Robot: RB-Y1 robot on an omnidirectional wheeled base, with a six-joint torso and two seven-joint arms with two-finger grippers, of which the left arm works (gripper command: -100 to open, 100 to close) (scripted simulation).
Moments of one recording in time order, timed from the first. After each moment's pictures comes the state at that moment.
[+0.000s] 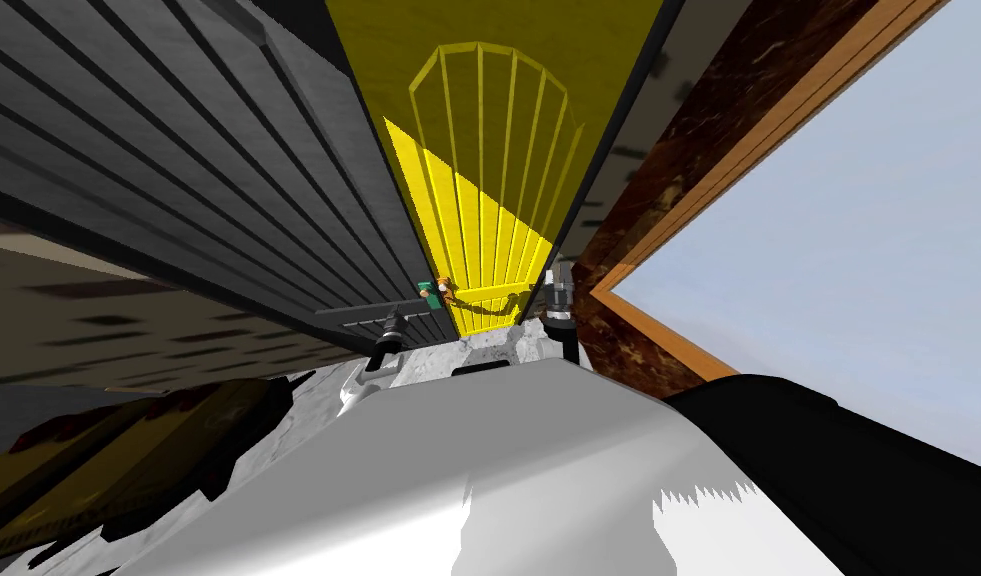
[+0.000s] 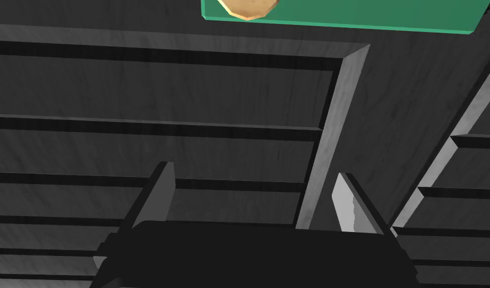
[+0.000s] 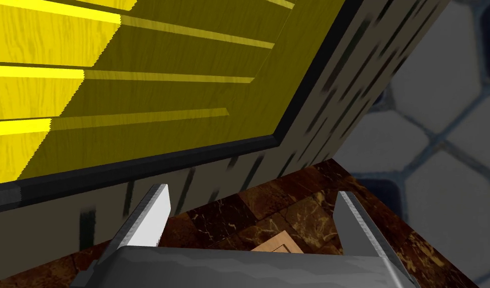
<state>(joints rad) 0.06 0.32 0.11 -1.21 0.05 -0.36 0.25</state>
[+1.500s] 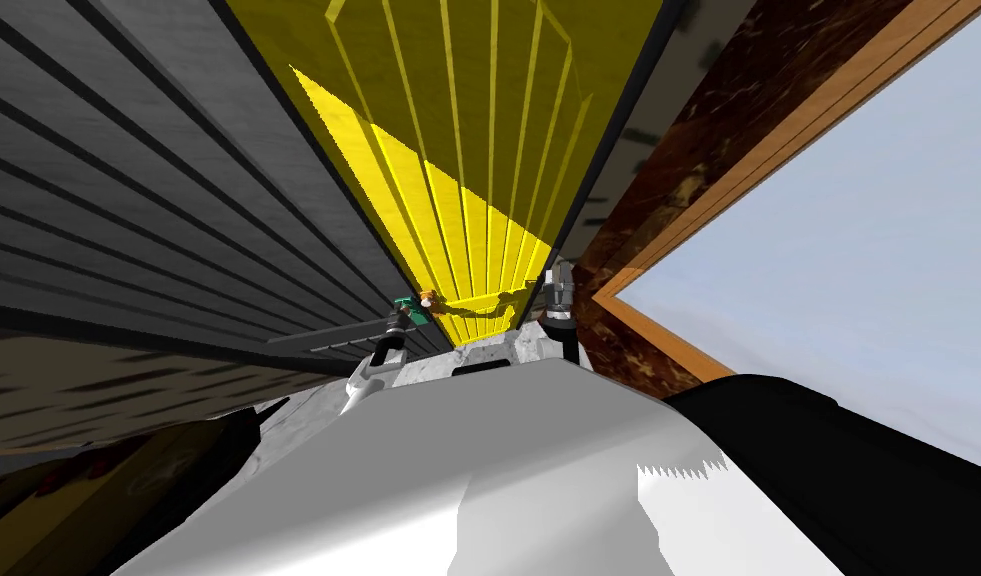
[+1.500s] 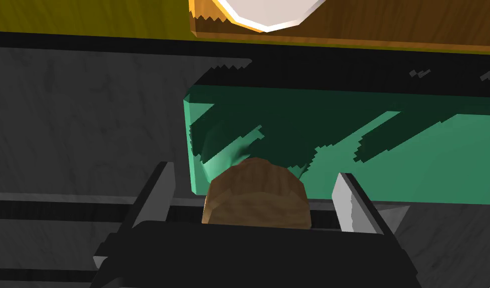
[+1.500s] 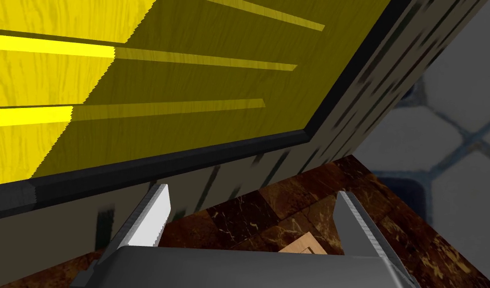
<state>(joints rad) 0.03 0.31 0.11 -1.21 0.05 -0.35 0.24</state>
